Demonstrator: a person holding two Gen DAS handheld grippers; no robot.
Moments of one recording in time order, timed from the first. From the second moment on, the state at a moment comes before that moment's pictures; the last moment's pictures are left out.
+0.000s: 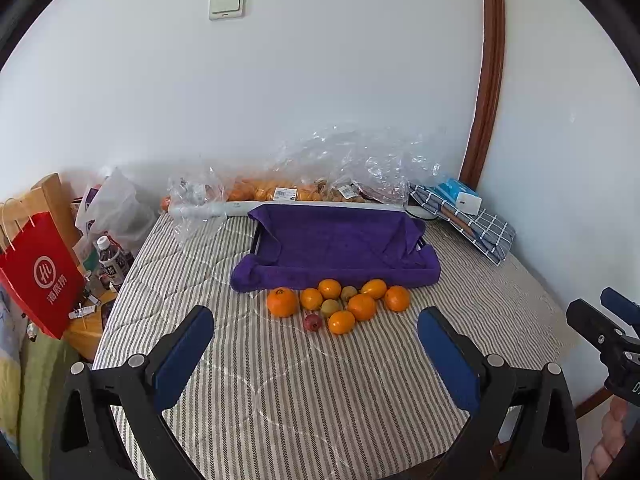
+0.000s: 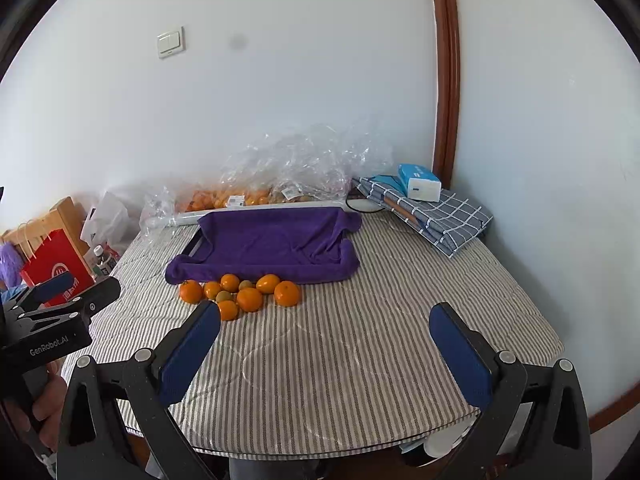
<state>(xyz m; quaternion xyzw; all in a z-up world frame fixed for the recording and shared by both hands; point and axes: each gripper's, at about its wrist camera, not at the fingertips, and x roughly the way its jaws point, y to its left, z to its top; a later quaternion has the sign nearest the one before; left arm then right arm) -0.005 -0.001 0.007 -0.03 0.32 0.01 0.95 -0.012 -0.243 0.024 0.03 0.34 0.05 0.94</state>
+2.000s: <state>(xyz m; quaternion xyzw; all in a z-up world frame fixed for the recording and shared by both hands) -0.004 0.001 0.007 -0.03 0.31 0.01 0.95 -0.015 -0.234 0.017 0.02 0.33 0.06 0.94</state>
